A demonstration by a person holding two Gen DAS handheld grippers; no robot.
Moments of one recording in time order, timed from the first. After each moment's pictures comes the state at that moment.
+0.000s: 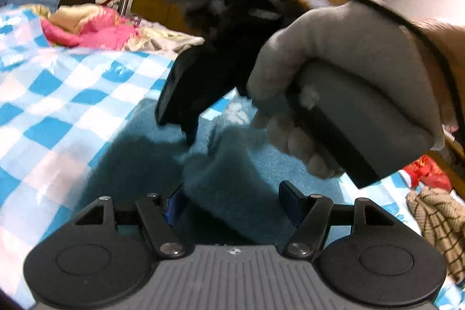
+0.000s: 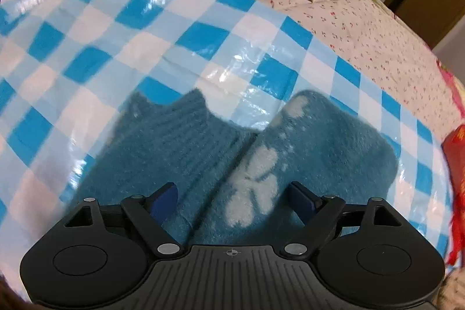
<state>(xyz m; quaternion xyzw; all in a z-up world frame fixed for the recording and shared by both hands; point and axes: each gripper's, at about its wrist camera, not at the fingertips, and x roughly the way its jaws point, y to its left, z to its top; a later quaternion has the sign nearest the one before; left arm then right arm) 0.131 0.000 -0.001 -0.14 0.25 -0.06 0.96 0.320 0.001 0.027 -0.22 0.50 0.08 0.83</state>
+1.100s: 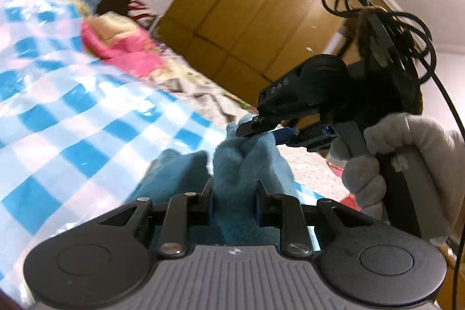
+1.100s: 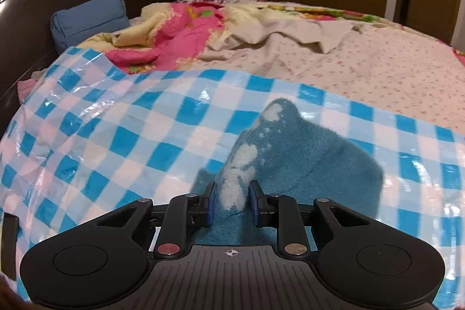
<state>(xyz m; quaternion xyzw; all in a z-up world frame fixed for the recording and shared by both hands) 0.099 0.092 0.032 -0.29 0.16 -0.04 0.94 0.284 -0.023 0.125 -0.03 0.42 0.18 0.89</state>
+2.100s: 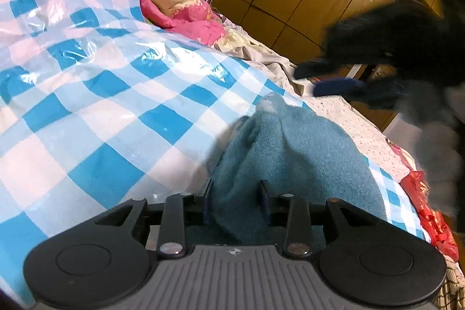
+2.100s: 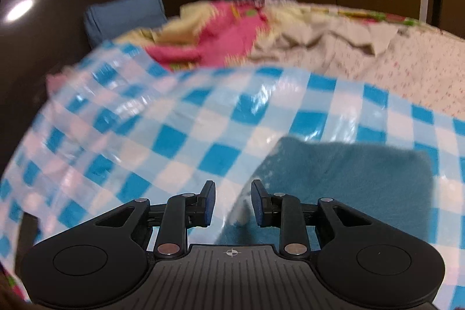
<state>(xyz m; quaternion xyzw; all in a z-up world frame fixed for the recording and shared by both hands) 0.096 0.119 -0.001 -0.27 0.25 0.05 0.93 0.267 0.022 0.102 -0.01 0.38 0.25 0.89</state>
